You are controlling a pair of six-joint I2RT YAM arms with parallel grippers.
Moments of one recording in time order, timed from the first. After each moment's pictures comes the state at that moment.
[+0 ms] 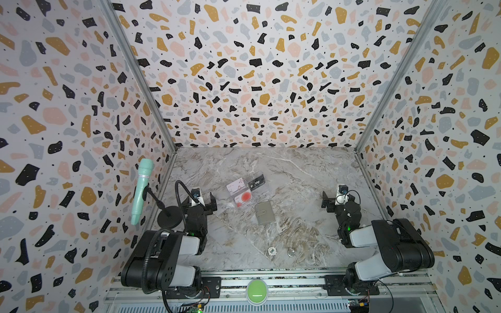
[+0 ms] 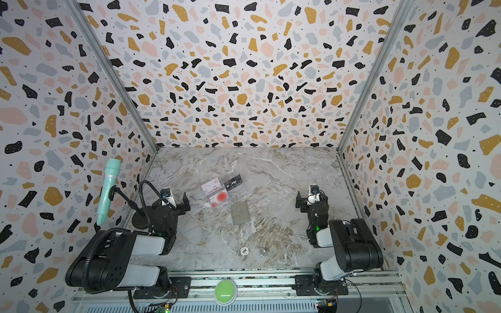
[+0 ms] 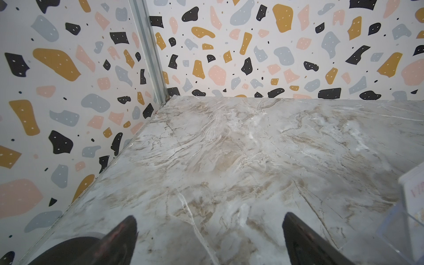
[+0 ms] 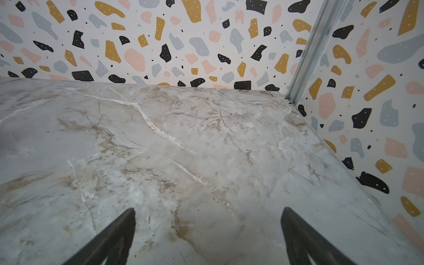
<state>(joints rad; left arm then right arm) -0.10 1.40 0.15 1.07 -0.31 0.01 0.08 1.50 0.20 1.11 0.09 -0.06</state>
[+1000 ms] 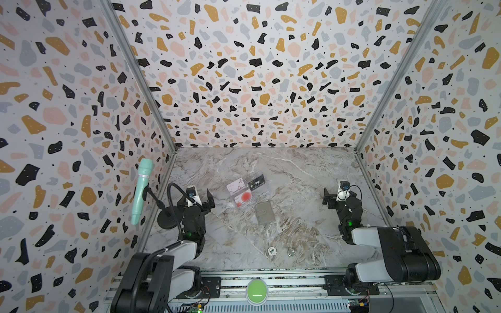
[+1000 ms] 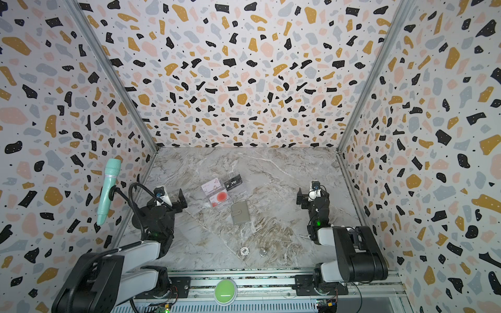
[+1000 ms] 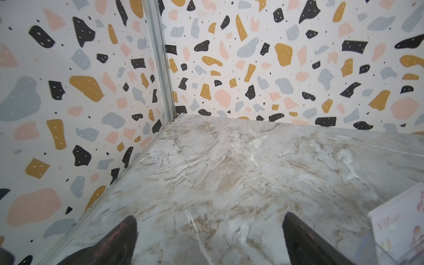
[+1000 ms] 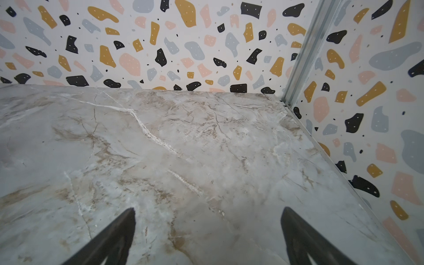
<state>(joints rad) -0.10 1.12 0.17 0.86 -0.35 -0.04 0.08 1.36 0.30 0.88 0.11 -0.04</state>
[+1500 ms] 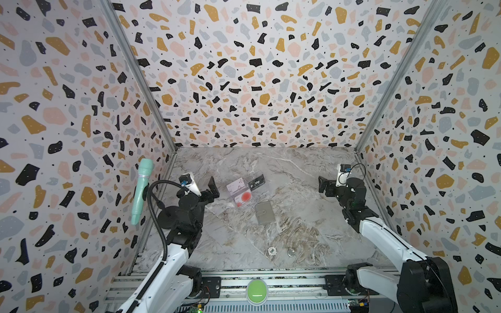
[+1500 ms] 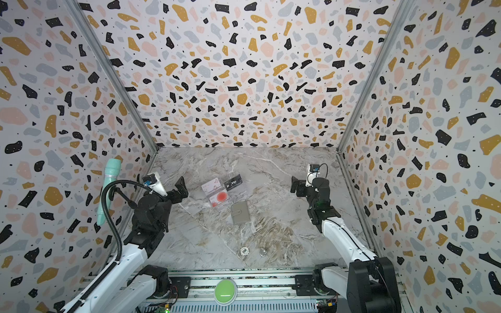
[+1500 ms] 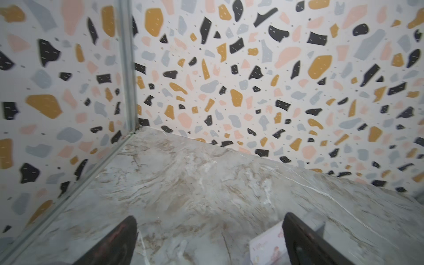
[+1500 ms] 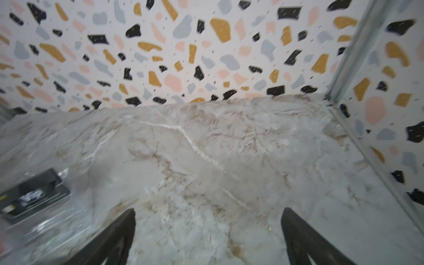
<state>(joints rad) -0.22 0.81 0.50 0.18 -0.22 -0.27 0.18 1.14 0.64 0.15 -0.04 0.13</state>
